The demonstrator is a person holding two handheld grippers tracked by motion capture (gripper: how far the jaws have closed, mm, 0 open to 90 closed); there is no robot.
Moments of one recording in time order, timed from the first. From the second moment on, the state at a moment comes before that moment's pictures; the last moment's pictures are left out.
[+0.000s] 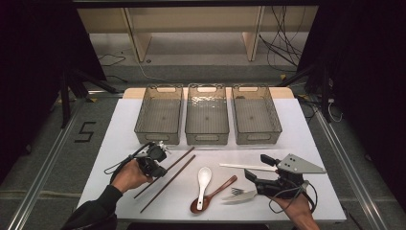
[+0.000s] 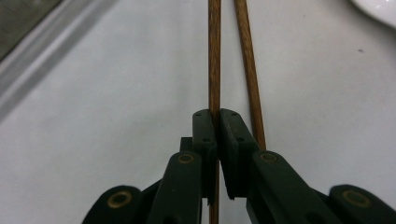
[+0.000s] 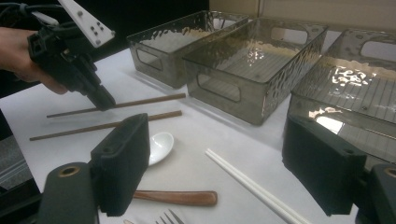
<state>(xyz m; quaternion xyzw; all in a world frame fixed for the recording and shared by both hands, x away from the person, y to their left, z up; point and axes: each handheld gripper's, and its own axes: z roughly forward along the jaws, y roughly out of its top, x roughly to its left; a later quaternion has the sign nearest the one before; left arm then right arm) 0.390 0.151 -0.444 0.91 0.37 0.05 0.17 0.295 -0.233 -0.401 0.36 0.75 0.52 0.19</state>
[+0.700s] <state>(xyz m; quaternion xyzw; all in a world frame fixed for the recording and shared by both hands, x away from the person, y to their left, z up) 0.389 0.163 -0.400 0.88 0.37 0.07 0.28 0.295 -0.233 -0.401 0.36 0.75 0.52 0.19</state>
